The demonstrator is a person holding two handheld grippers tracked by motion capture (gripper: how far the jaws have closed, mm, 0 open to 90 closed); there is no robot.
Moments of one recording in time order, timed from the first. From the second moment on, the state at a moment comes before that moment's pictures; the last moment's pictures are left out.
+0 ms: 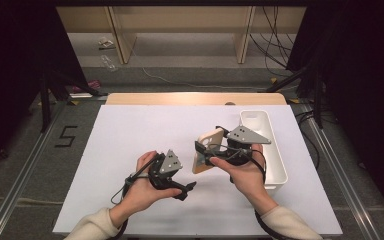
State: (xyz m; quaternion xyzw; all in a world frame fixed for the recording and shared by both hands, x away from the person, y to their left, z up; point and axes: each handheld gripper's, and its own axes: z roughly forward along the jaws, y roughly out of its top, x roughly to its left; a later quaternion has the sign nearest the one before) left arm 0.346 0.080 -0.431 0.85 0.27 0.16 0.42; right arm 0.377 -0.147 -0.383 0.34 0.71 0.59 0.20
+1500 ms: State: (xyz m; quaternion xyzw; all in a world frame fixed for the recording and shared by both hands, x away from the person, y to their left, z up) left arm 0.335 0.124 -0.433 0.84 0.30 0.19 0.41; right arm 0.382 -0.165 -0.370 0.35 0.69 0.59 0.22
